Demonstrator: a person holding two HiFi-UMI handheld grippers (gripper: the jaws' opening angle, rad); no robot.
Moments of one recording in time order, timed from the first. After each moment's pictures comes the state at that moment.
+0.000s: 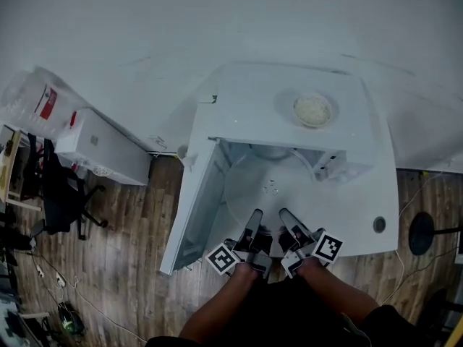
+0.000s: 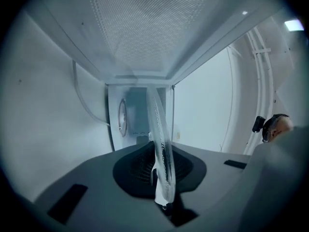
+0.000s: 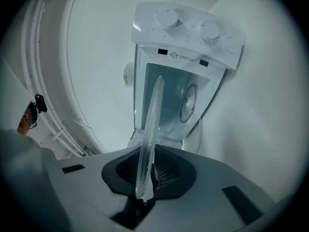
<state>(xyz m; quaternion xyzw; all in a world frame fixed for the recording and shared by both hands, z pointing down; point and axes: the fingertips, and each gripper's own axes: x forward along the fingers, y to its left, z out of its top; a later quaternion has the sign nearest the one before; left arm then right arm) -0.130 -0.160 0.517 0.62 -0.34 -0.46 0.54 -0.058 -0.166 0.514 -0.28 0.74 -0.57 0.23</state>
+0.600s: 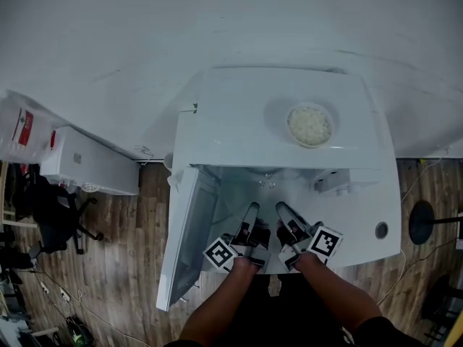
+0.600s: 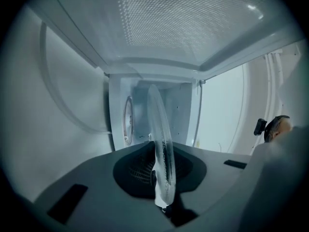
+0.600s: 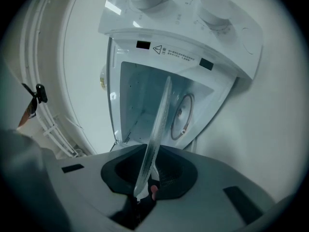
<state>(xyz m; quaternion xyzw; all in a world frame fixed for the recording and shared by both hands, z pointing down) -0.124 -0.250 0.552 0.62 -0.33 -0.43 0.57 -0.050 -0.250 0.547 -0.33 0.74 -0.54 0.22</state>
